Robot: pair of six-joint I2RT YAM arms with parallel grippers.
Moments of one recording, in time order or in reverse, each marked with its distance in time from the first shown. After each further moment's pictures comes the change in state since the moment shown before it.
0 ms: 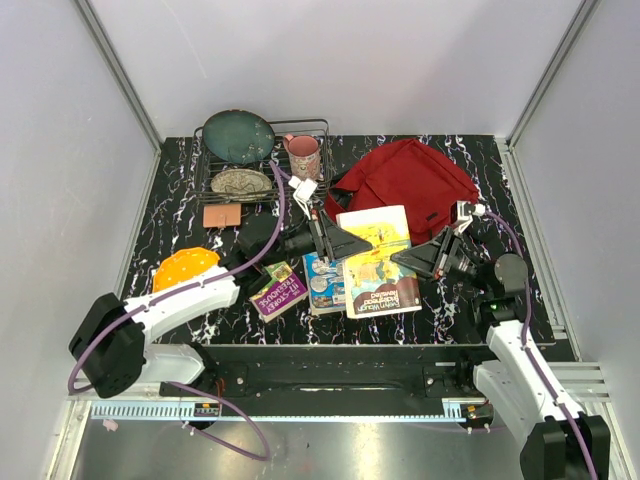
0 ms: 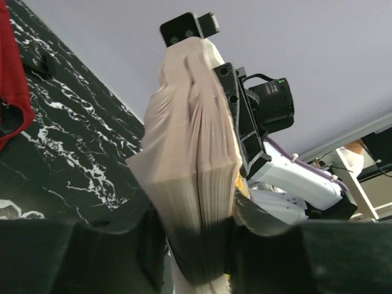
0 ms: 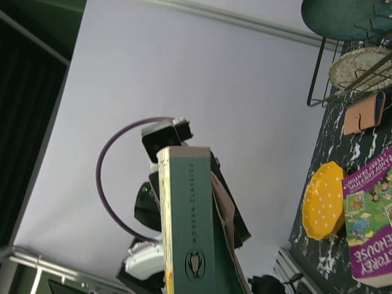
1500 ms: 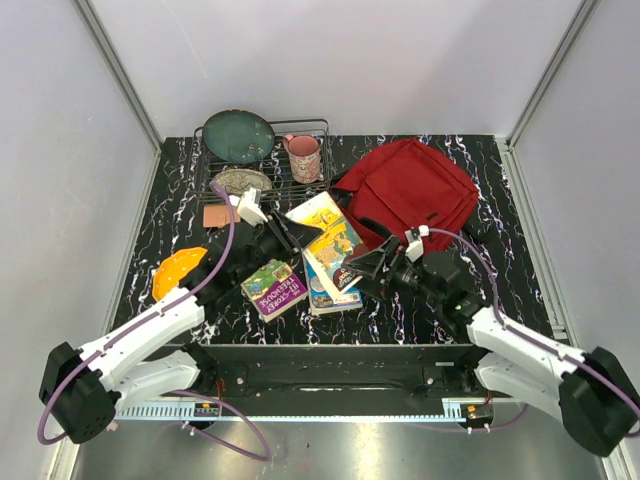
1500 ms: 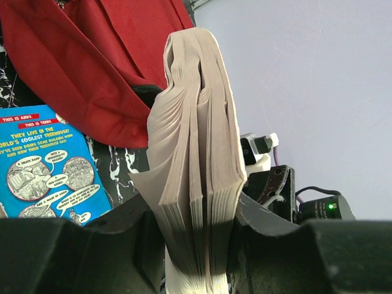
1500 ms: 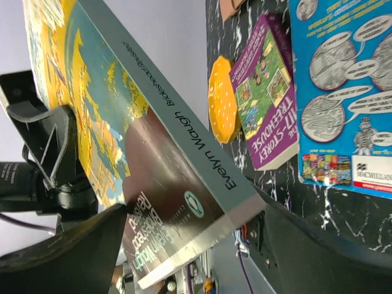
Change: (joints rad) left arm 0.094 -0.298 -0.091 -0.517 -0.495 -0.061; right arm 0.506 0.176 -0.003 -0.412 0.674 -0.259
